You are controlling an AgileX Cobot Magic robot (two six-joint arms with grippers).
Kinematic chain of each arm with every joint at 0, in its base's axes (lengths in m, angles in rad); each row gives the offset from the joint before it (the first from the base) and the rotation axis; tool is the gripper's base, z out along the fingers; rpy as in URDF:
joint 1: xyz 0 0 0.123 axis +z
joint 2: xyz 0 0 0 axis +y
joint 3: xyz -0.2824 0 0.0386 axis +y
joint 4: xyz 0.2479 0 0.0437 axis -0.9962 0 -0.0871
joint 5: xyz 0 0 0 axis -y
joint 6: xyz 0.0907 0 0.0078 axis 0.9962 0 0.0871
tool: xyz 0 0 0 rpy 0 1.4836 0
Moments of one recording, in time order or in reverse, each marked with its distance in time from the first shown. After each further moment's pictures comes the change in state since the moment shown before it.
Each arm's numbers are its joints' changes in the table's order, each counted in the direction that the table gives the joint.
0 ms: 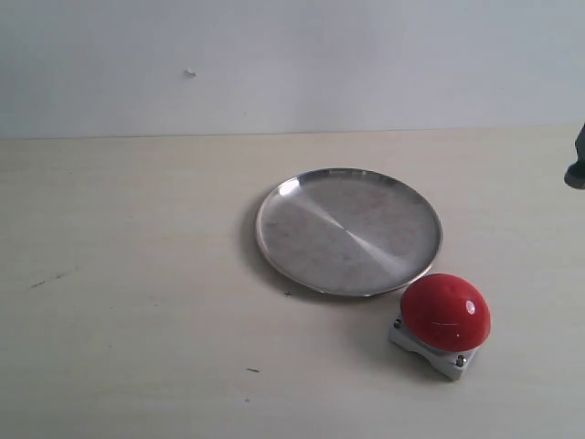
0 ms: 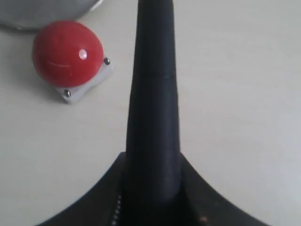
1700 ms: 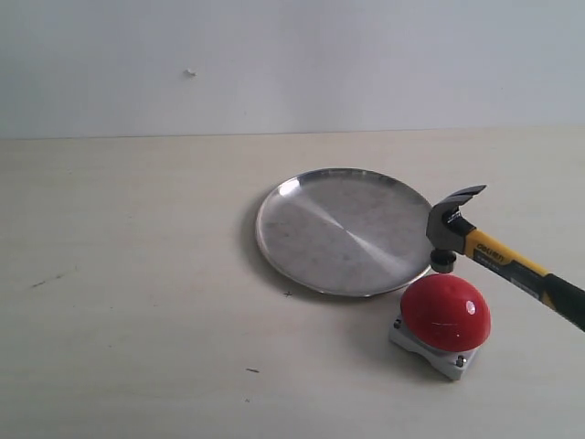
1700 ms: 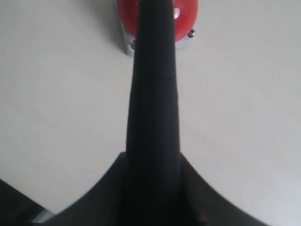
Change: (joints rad) left arm 0.000 0.000 0.000 0.000 0.000 0.002; right arm 0.000 0.119 0.075 -0.221 0.066 -0.567
